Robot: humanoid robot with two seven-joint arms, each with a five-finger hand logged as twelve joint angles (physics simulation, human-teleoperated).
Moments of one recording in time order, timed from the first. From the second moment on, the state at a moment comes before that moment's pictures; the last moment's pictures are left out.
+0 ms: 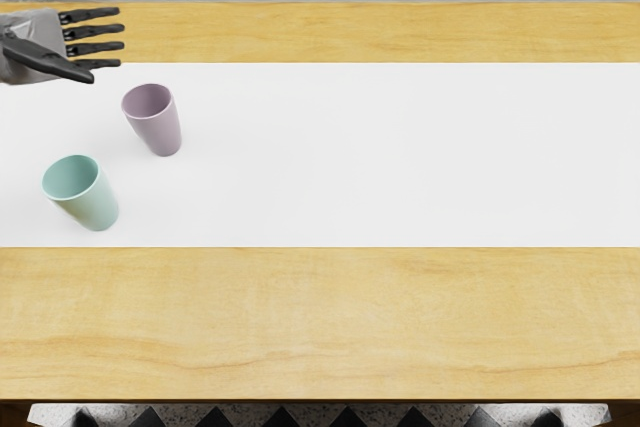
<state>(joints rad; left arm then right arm) -1.12 0.84 -0.34 -0.87 -0.16 -0.61 0.34 -0.14 0.00 -0.13 0.12 0.00 0.01 -0.11</state>
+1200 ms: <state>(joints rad) -1.36 0.55 0.15 -0.95 0.61 0.06 0.32 -0.13 0.00 -0.13 0.12 0.00 0.01 -0.11</state>
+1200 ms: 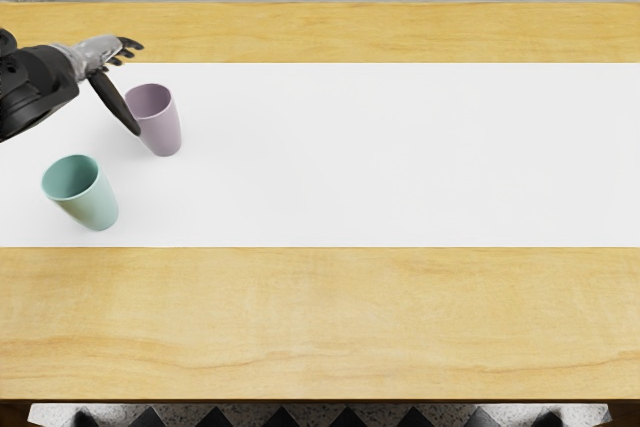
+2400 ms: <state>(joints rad) -1.36 0.58 0.18 -0.98 0.61 0.06 0.31 -0.13 0.00 -0.13 0.12 0.00 0.01 -0.11</state>
